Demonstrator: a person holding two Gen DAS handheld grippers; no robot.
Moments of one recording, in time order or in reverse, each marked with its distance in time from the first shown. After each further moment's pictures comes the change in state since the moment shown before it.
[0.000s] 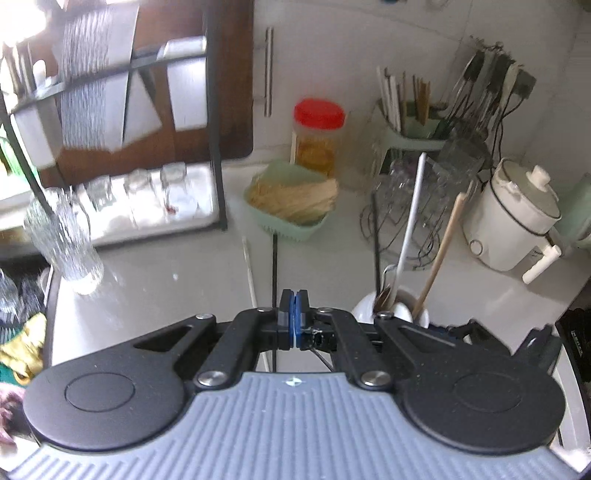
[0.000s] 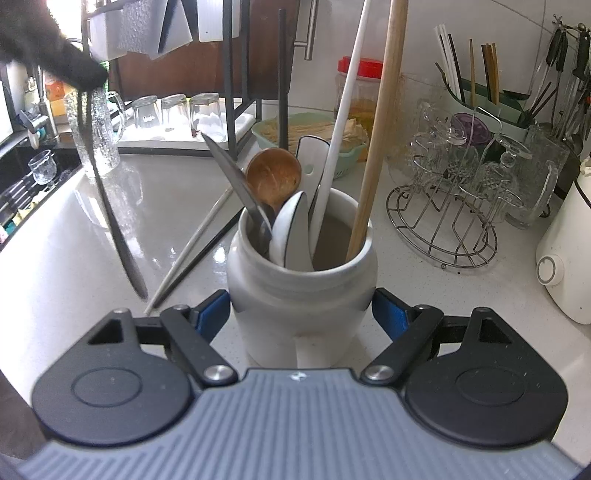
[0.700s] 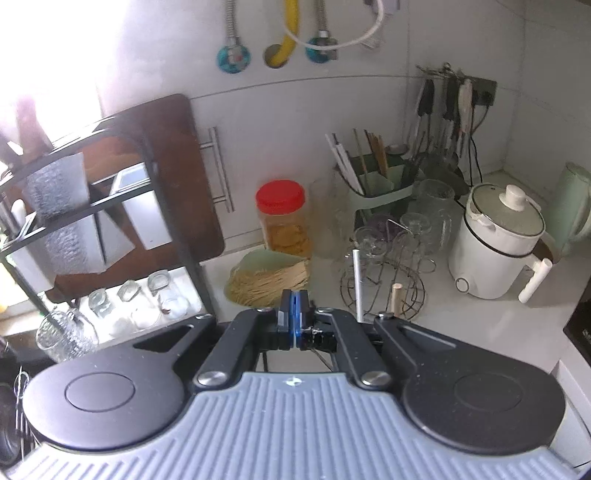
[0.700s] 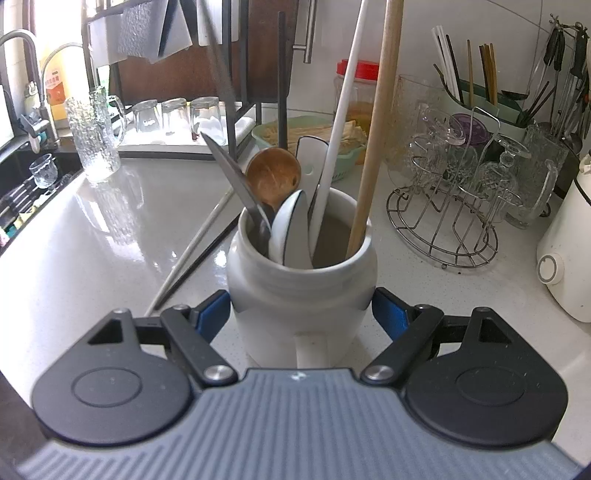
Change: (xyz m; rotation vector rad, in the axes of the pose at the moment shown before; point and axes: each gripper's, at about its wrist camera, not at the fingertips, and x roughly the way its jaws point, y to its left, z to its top) left arm -0.024 -0.073 0.050 0.201 -0.163 0.040; right arm -0.002 -0.003 -0.003 0.006 -0.017 0.012
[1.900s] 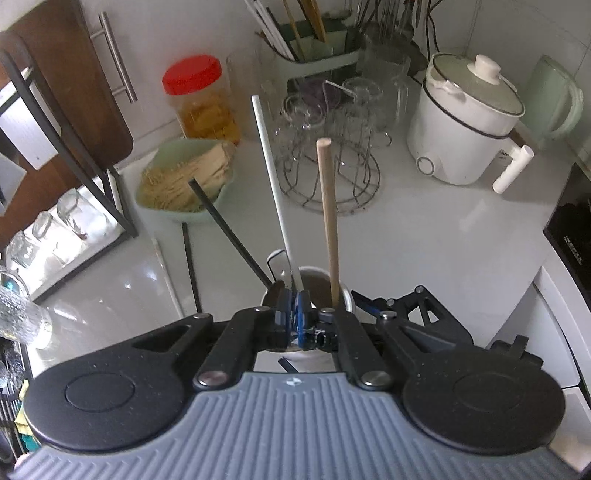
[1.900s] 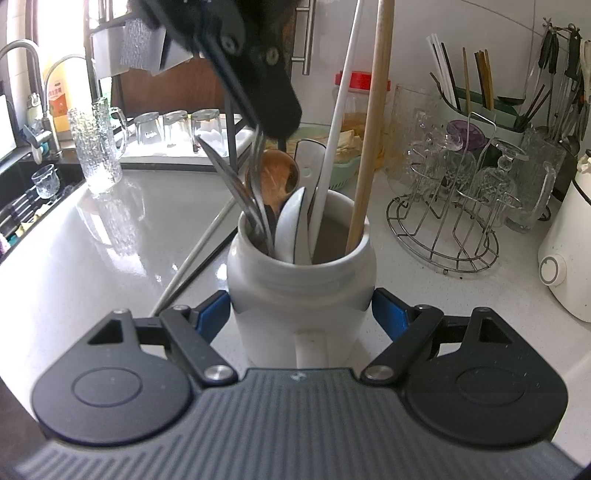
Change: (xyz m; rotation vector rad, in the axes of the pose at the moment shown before) left arm 0.090 -0.043 -0.037 0.094 0.376 -0.166; right arm -0.001 0.001 -0.007 0.008 -0.056 0.000
